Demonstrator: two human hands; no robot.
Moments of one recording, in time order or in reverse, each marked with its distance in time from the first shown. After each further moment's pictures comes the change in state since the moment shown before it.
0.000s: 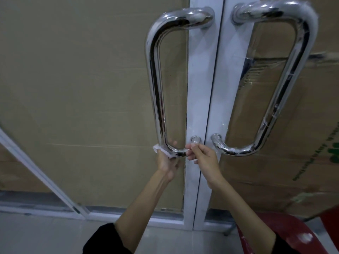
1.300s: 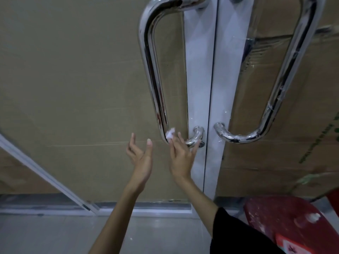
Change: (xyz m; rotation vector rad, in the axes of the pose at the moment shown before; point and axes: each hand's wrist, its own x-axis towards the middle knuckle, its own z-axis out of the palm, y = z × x) left_hand -0.068 0.049 -0.051 0.669 0.240 0.434; right_hand 0.012 0.063 0.088 -0.617 0.418 -0.588
